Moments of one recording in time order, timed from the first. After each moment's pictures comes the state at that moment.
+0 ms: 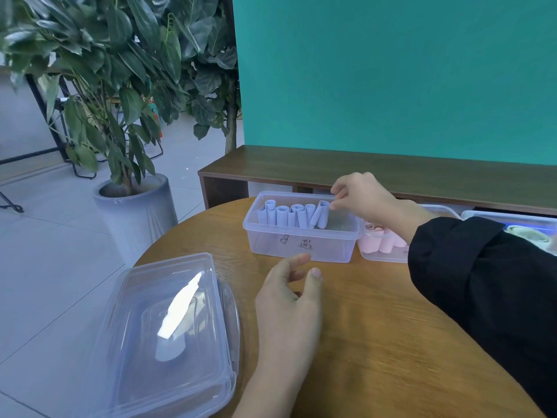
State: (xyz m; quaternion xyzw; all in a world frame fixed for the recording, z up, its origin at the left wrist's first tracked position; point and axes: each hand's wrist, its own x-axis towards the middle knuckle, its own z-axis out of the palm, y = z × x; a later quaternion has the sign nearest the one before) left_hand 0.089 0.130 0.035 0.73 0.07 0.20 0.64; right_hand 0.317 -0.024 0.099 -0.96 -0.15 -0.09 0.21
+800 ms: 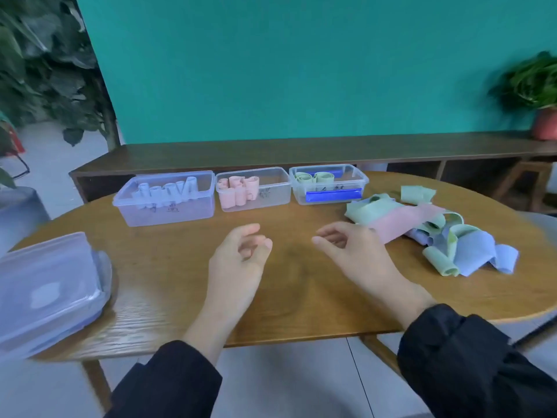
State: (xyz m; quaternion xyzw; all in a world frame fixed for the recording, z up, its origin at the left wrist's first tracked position) left_hand -0.018 0.010 0.032 0.78 -0.08 0.10 0.61; right_hand -0.043 -0.202 0.041 -0.90 0.03 -0.20 0.39
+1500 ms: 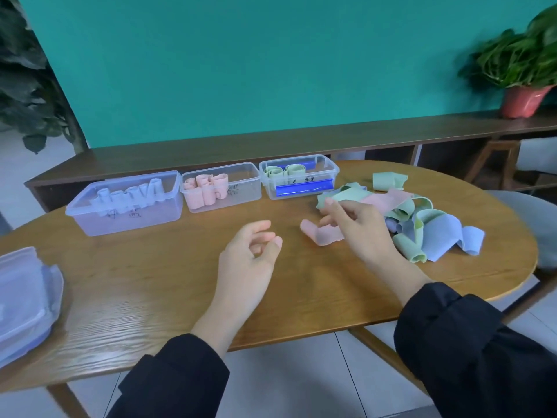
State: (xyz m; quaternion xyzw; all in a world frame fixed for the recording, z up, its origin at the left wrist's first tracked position) left_hand -0.021 -0.057 0.025 0.80 -0.14 0.07 0.58; right_hand -0.037 -0.272 0.038 -0.83 0.08 -0.25 0.48
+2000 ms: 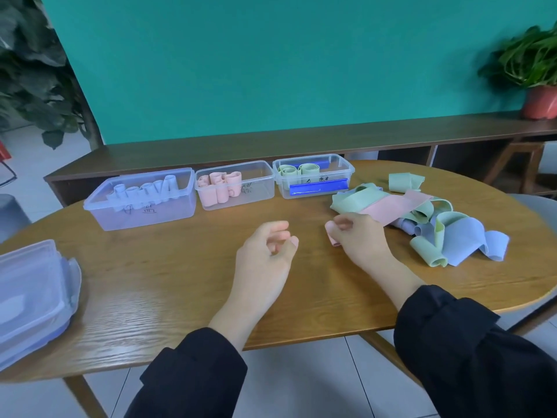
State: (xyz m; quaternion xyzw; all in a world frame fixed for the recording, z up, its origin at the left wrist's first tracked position) left_hand -0.016 -0.057 0.025 0.81 -0.14 0.05 0.57; right_hand -0.010 -0.256 0.023 -0.88 0.20 -0.17 0.39
